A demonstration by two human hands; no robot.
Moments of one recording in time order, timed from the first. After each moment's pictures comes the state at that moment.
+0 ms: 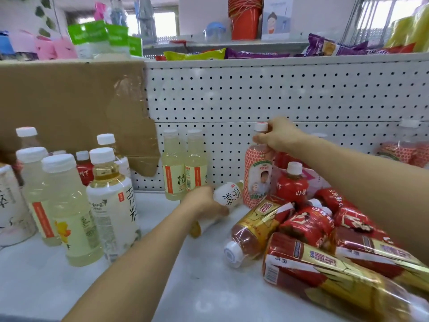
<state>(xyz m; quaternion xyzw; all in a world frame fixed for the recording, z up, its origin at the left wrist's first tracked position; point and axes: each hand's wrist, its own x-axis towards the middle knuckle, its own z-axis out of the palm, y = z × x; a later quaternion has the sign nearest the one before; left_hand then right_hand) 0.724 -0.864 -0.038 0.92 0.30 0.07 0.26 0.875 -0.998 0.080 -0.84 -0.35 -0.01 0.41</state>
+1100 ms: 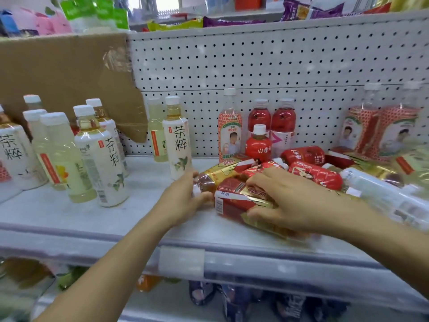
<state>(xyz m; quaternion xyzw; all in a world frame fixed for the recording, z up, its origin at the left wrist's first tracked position) 0.643 -0.993 -0.062 0.90 0.29 0.18 0.26 0.766 -1.192 -0.013 -0.81 -0.59 -0.04 0.04</state>
